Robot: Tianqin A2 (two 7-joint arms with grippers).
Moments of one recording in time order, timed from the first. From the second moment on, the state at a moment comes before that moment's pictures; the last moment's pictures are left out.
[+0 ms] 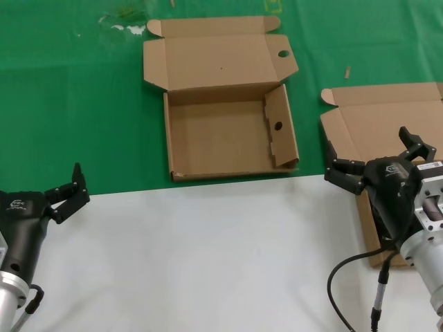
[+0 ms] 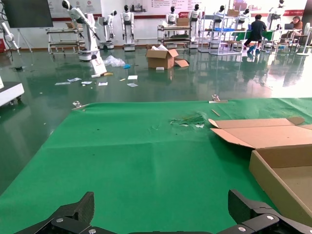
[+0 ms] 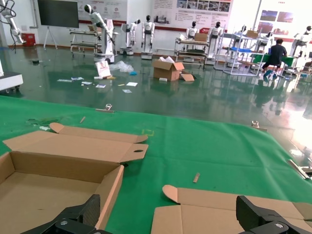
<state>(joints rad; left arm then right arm) 0.00 -0.30 1.60 -1.60 -1.80 0.00 0.00 0.02 0.30 -1.61 1.59 1.77 -0.02 -0.01</state>
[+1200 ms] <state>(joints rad) 0.00 -0.30 1.60 -1.60 -1.80 0.00 0.00 0.05 0.38 -1.72 1.61 1.83 0.10 -0.09</state>
